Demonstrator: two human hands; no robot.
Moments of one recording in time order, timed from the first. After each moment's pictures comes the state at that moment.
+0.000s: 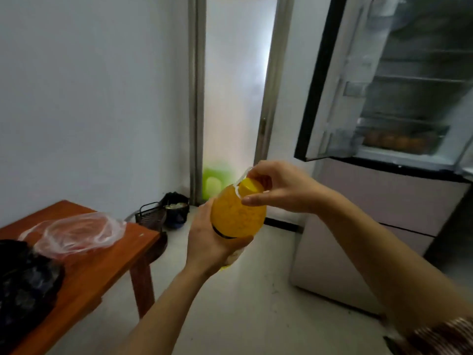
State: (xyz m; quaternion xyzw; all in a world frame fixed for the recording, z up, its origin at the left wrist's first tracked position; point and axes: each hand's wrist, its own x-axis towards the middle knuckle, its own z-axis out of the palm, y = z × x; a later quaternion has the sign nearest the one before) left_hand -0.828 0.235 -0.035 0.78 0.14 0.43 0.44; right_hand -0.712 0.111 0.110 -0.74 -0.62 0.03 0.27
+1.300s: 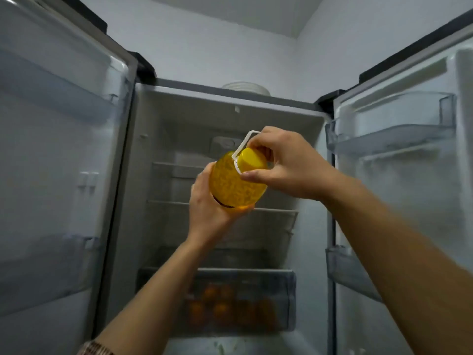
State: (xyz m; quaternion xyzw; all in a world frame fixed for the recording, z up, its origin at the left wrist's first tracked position) left_hand 0.128 0.035 0.288 0.65 -0.22 0.60 0.42; right_hand 0.063 -0.137 0.386 -0.75 -0.47 -0.44 0.15
